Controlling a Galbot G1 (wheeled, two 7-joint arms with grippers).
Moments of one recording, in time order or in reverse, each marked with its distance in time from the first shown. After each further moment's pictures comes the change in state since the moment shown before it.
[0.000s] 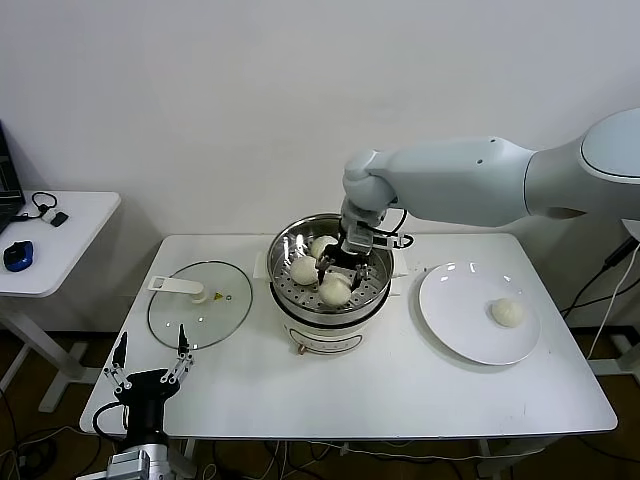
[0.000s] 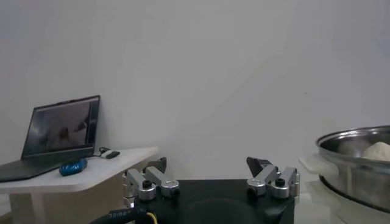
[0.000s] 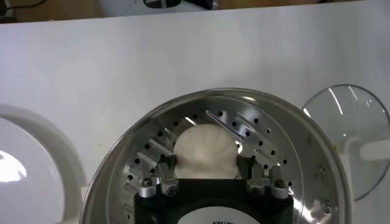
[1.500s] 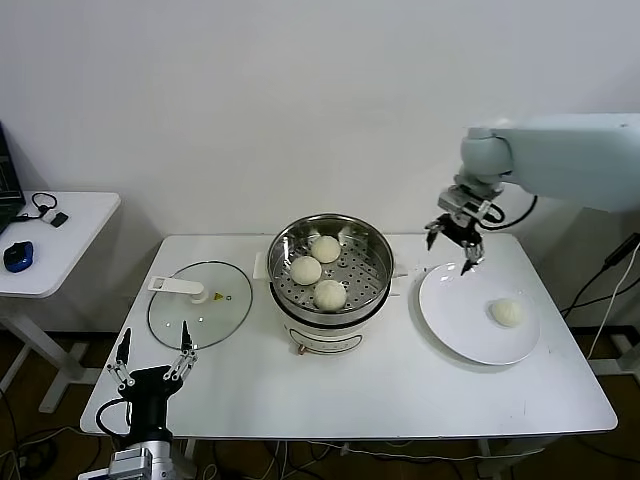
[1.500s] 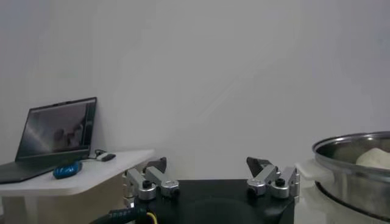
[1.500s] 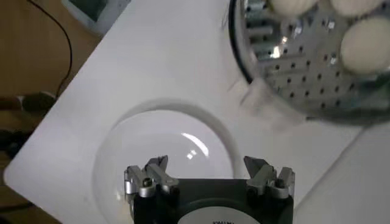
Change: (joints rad) left arm -0.011 0.005 0.013 0.000 -0.004 0.001 -0.001; right arm 0.152 -0.313 -0.230 -0.056 0.300 -0.334 -0.235
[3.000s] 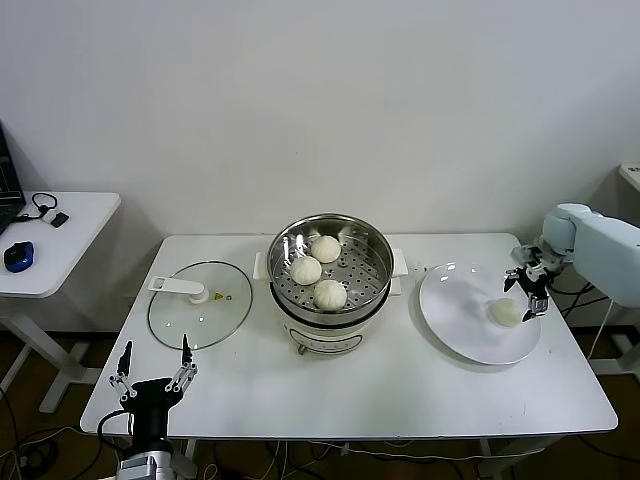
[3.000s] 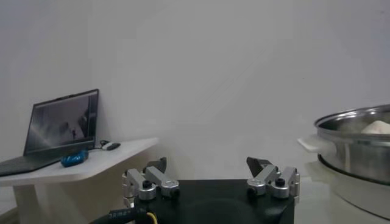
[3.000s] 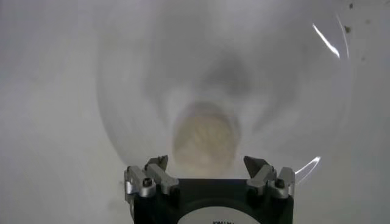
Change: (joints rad) left arm 0.018 -0.002 -0.010 0.051 0.034 -0.025 -0.016; right arm -0.663 -0.148 0.566 -0.596 -0.296 0.007 0.002
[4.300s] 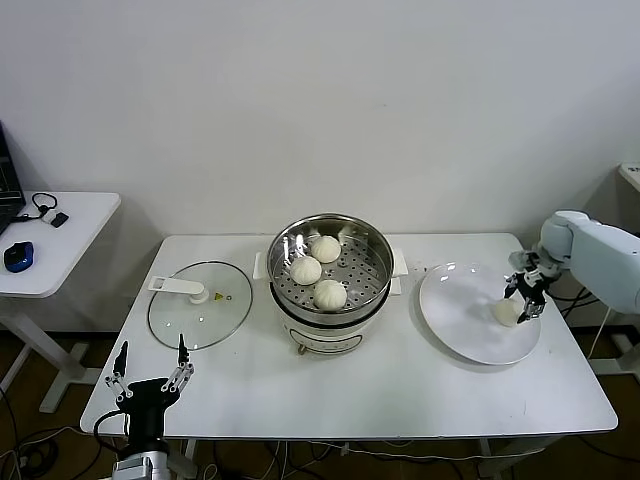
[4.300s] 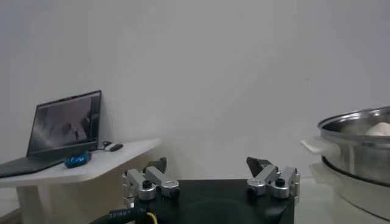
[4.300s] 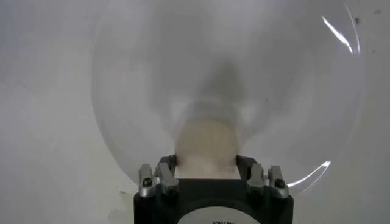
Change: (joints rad) left arm 0.006 0.007 -0.005 -0.009 -0.010 -0.004 -0.004; right arm -0.013 -0.011 0.017 0.015 -0.001 -0.032 0.007
